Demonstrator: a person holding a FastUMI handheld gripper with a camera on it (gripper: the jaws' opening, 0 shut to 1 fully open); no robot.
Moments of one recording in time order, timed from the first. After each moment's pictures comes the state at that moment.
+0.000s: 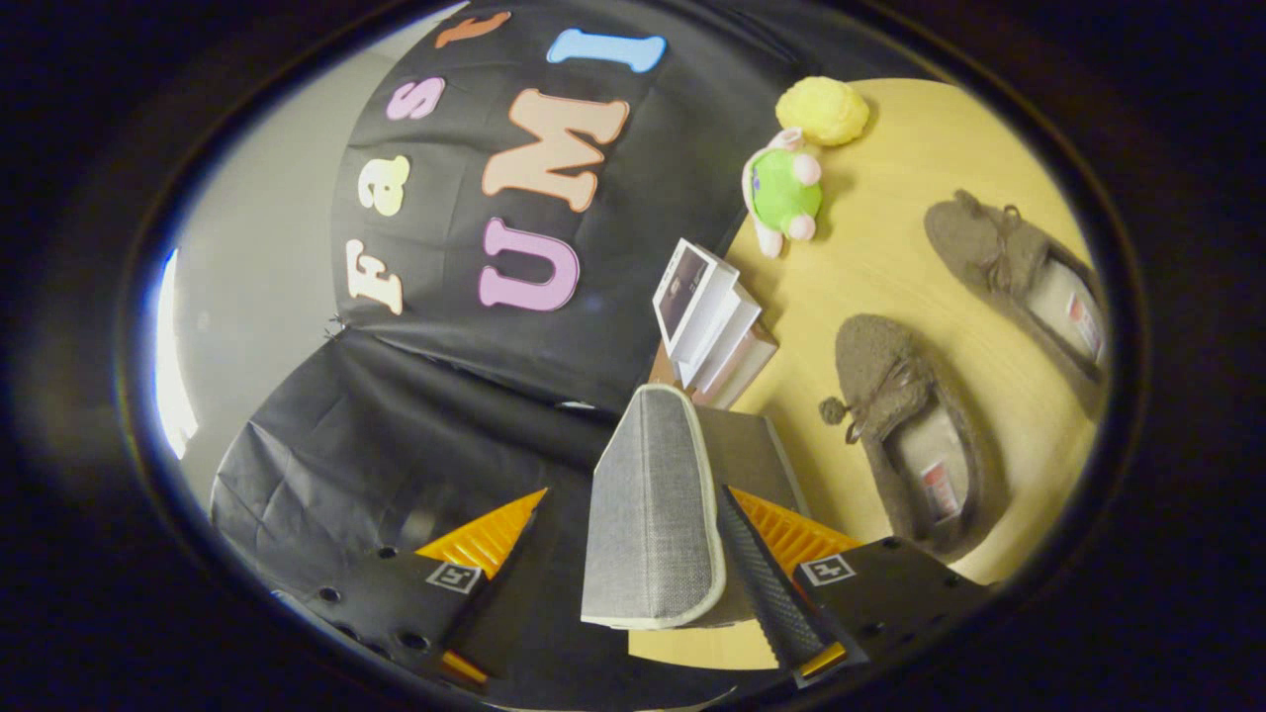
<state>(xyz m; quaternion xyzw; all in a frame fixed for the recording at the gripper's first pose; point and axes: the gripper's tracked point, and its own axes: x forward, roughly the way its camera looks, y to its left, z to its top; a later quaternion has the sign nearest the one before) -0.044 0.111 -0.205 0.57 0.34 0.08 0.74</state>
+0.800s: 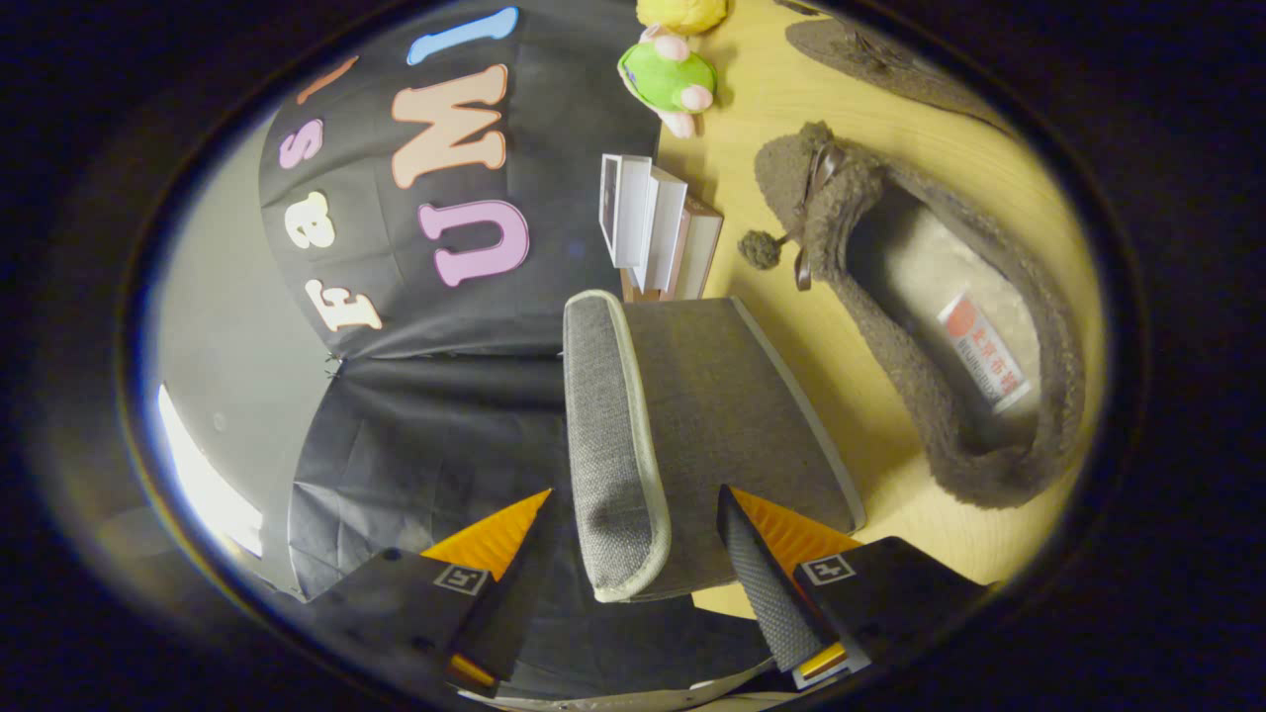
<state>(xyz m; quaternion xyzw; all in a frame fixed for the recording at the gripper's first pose) -0.075 0.159 -0.258 0.66 0.42 0.12 0.61</state>
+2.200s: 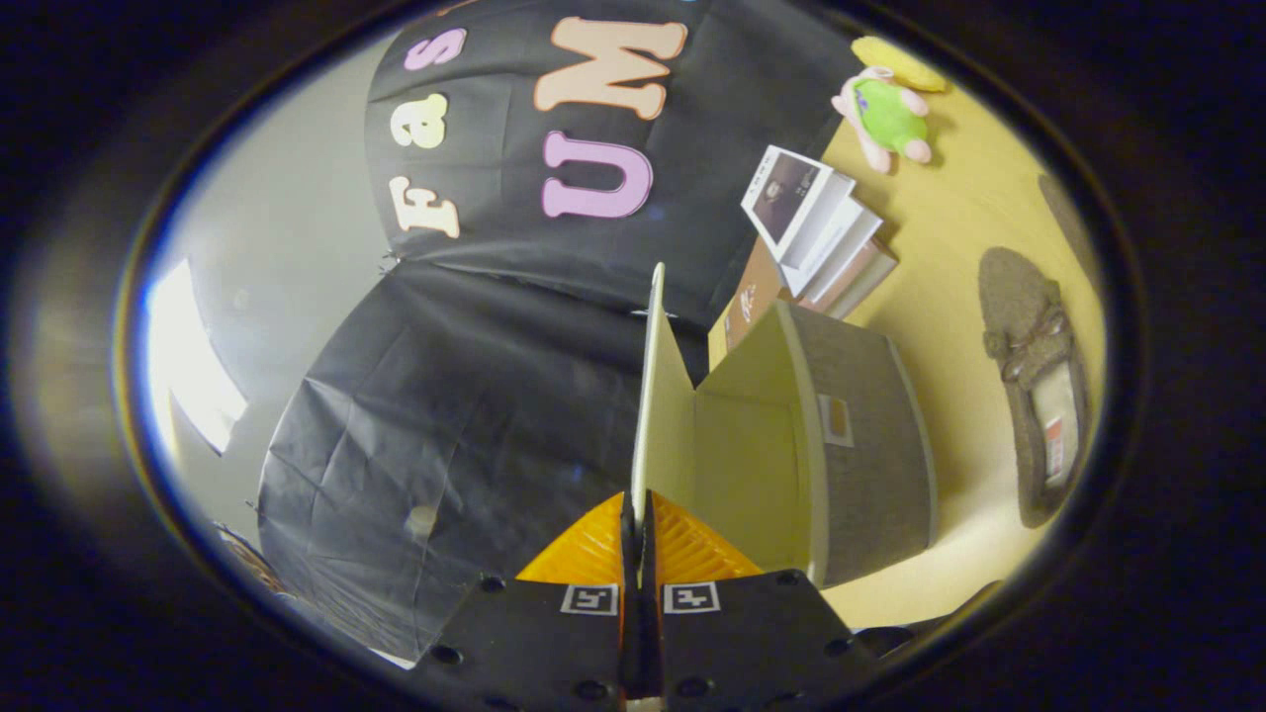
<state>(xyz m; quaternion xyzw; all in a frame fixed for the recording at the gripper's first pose) -0.033 0.188 -0.123 0.56 0.39 0.25 0.69</state>
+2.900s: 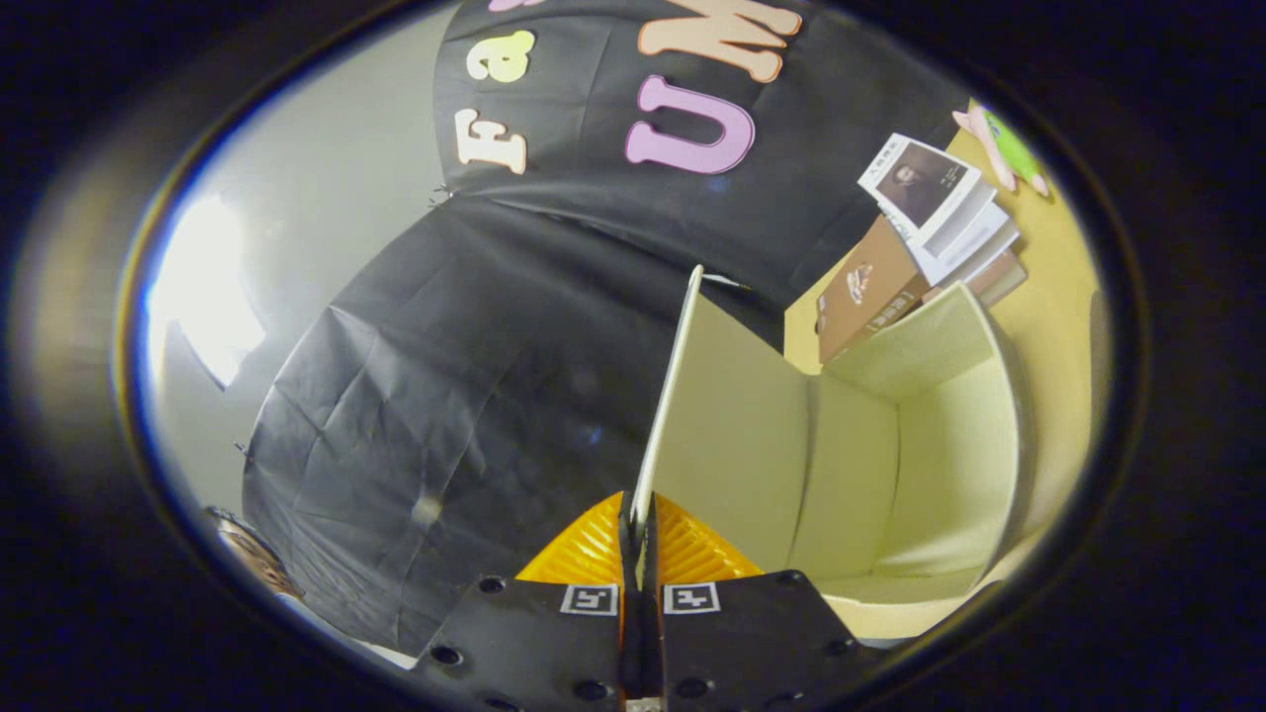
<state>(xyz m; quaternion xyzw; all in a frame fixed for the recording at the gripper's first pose) -0.021 0.308 -0.053 0.51 0.38 0.34 0.69</state>
